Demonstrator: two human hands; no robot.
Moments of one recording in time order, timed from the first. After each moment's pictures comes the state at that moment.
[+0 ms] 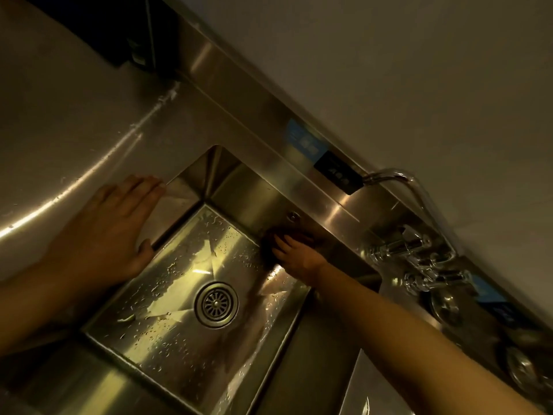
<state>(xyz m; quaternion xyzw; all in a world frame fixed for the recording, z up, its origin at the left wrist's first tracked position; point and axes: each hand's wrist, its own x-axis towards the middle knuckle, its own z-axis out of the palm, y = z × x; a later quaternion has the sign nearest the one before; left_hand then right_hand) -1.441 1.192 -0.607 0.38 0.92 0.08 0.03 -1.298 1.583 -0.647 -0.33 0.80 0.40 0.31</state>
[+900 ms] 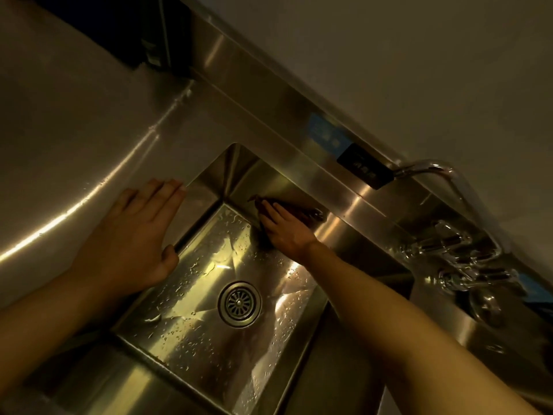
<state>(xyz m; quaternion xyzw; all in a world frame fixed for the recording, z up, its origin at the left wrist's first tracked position) -1.433 1.195 -0.598 0.38 0.92 0.06 0.04 -1.365 1.533 -0.667 -0.25 0.90 0.30 0.17</state>
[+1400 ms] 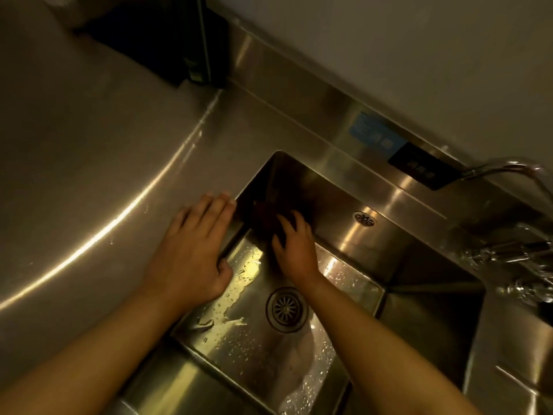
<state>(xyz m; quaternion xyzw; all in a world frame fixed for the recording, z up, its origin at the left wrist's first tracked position) -1.425 1.201 -0.568 0.36 0.93 0.04 0.07 -1.368 1.434 -0.713 0.19 0.94 -0.26 0.02</state>
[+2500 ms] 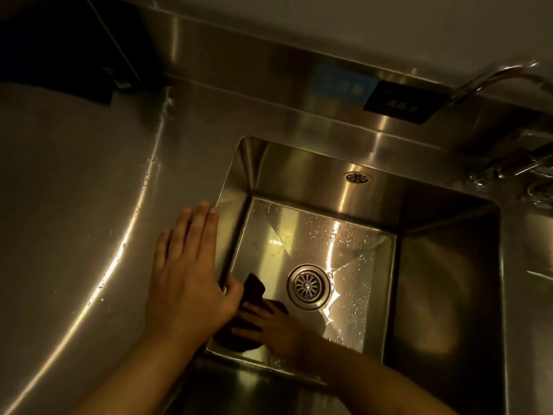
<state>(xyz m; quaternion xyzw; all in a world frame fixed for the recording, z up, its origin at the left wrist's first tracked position) -1.429 1.200 -0.570 0.37 0.92 0.09 0.09 -1.239 1.304 -0.821 -0.15 0.94 -0.22 0.21</state>
